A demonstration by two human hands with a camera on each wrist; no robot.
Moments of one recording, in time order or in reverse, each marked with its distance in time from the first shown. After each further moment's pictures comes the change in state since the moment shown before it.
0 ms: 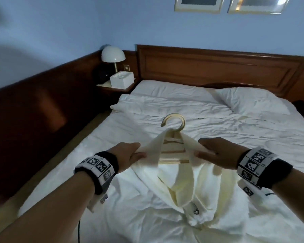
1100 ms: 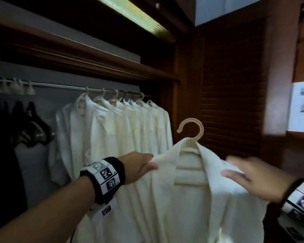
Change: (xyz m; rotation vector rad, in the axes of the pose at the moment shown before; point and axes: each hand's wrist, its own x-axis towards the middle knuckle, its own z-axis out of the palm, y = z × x) left_hand -1.027 -0.205 -0.282 0.549 0.612 -1.645; right_hand 0.106 -1.202 0.181 0.146 -0.012 -1.948
